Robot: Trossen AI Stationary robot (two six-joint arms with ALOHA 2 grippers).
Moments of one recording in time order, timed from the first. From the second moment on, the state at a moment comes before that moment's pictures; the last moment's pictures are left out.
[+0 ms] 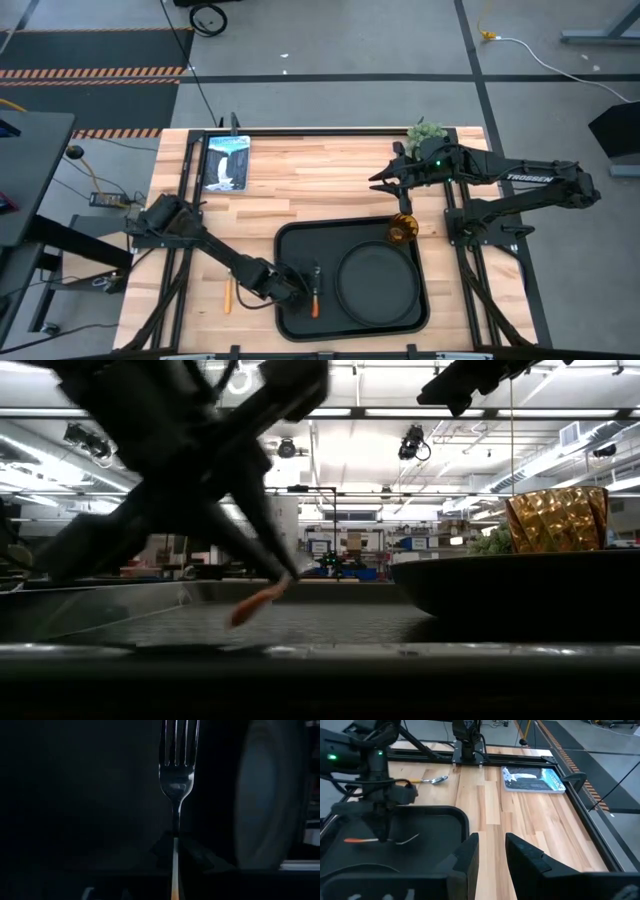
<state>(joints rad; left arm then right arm) -0.55 1.94 1.13 -0.10 -0.46 -1.95 -0.16 0.94 0.88 -0.37 -0.13 -0.14</state>
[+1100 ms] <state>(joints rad) -0.48 2.12 1.55 -0.59 -0.35 -1.90 -0.16 0.94 0.88 -0.37 -0.13 -0.14</state>
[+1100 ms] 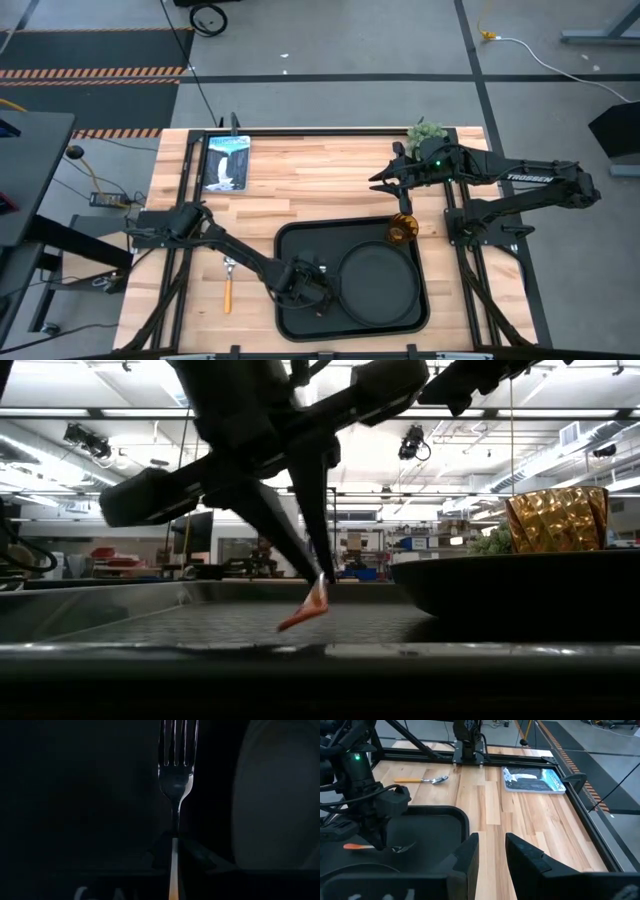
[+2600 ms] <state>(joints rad) -0.47 2.09 1.55 -0.68 -0.27 -1.67 -0.16 0.94 0.88 -0.37 -0.13 -0.14</state>
